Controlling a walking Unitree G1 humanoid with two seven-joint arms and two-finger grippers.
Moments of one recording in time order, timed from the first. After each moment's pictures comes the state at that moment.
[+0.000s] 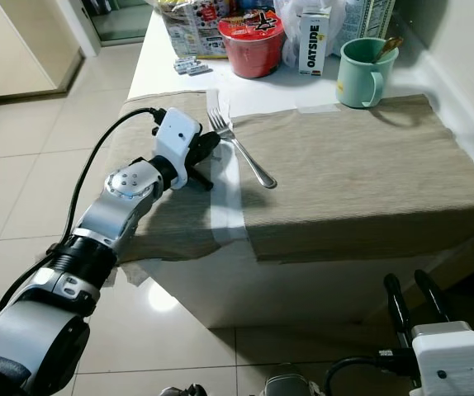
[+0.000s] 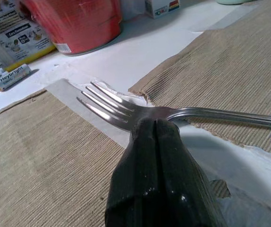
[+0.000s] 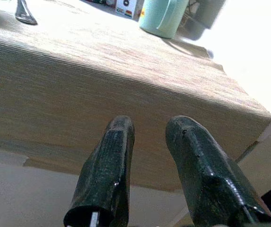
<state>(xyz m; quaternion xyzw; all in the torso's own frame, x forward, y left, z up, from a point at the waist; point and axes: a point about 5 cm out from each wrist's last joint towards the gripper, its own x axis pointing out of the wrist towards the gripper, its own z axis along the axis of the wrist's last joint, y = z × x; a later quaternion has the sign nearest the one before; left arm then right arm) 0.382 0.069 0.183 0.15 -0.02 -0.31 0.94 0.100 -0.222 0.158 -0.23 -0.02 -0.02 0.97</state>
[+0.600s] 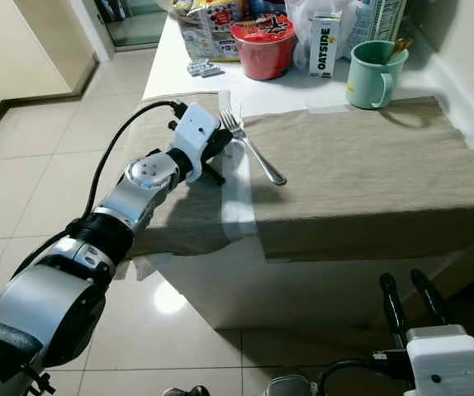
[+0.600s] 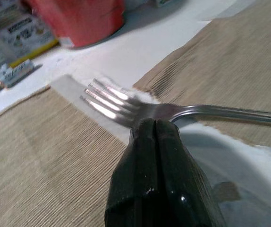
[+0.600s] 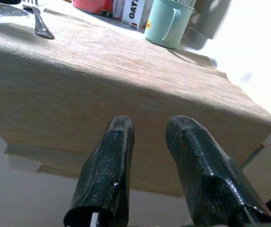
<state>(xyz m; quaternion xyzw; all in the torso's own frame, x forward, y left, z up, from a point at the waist) 0.397 0.059 0.188 0.15 0.00 -0.30 0.94 0.098 -0.217 0.158 -0.23 -0.03 -0.02 0.97</state>
